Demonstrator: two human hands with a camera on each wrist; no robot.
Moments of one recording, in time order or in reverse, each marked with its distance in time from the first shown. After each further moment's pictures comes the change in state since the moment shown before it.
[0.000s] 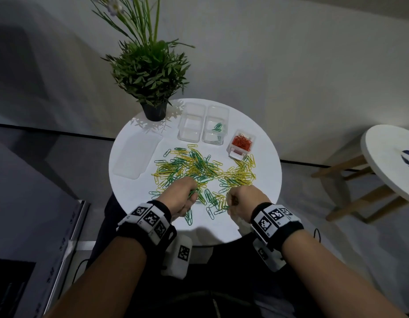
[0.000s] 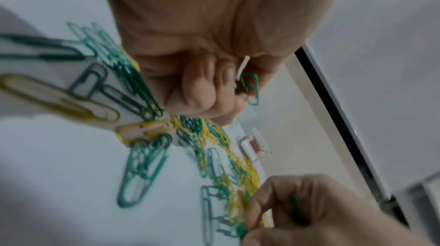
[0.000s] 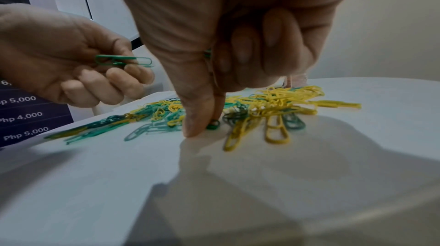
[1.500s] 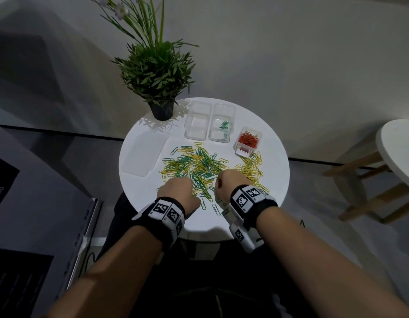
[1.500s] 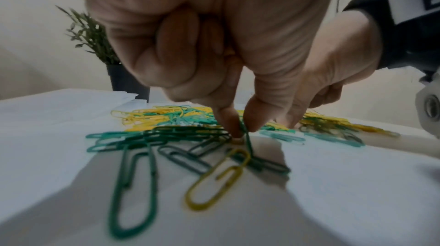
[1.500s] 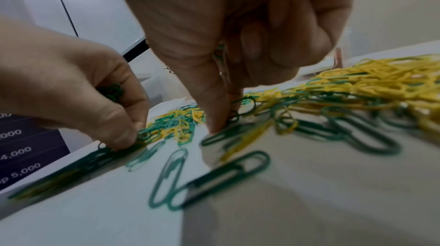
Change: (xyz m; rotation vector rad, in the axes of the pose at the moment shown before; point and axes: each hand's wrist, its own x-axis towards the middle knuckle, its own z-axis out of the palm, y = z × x) left_hand -0.006 0.006 -0.001 1.199 0.241 0.096; right_hand 0.037 -0.050 -0.002 -0.005 0.037 0.041
